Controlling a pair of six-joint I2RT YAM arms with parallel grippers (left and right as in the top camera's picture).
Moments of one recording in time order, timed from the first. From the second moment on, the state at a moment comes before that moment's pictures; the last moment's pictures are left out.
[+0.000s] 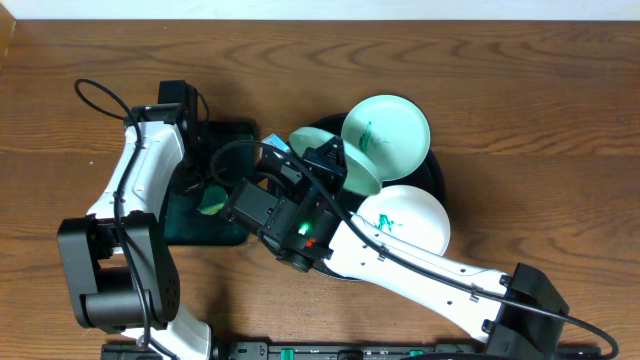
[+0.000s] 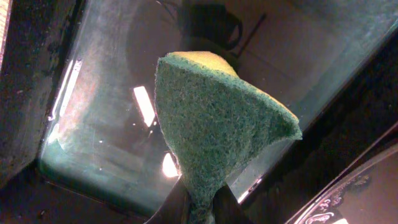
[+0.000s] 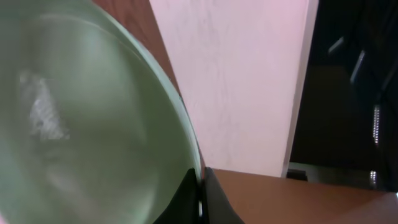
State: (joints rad) left arm 0.06 1.79 1.28 -1.02 0.02 -0.45; right arm 1.12 1.82 1.56 -0.89 1.24 -0.28
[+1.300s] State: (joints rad) left arm 0.06 1.79 1.28 -1.02 0.02 -0.45; right arm 0.14 1.82 1.56 -0.95 0.72 -0.02
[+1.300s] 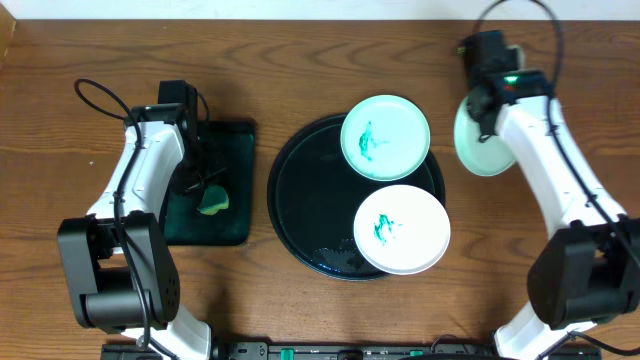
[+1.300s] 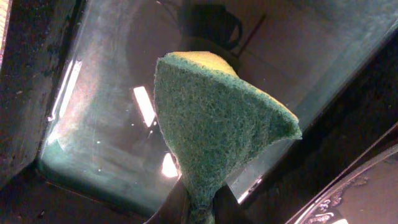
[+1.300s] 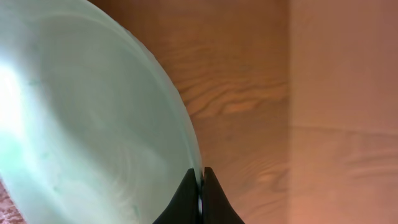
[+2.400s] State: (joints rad) left arm 0.06 1.79 1.28 -1.02 0.02 -0.45; right arm -0.22 1.89 1.56 -1.07 0.24 0.20
